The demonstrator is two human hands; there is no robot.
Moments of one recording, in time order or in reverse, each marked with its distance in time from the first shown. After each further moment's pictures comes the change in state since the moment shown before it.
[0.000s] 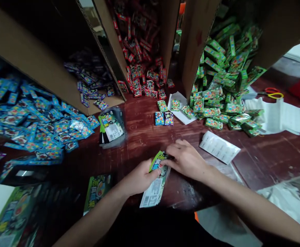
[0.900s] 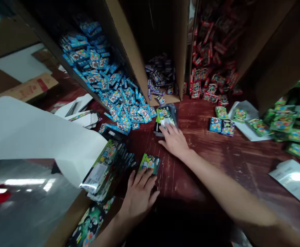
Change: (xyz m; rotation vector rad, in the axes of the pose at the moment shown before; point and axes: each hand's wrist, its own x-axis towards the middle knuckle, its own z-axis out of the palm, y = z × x) left_hand -0.175 -0.098 -0.001 1.096 0.758 -0.040; right_hand 0.150 -0.114 0.134 0.066 -0.016 -0.130
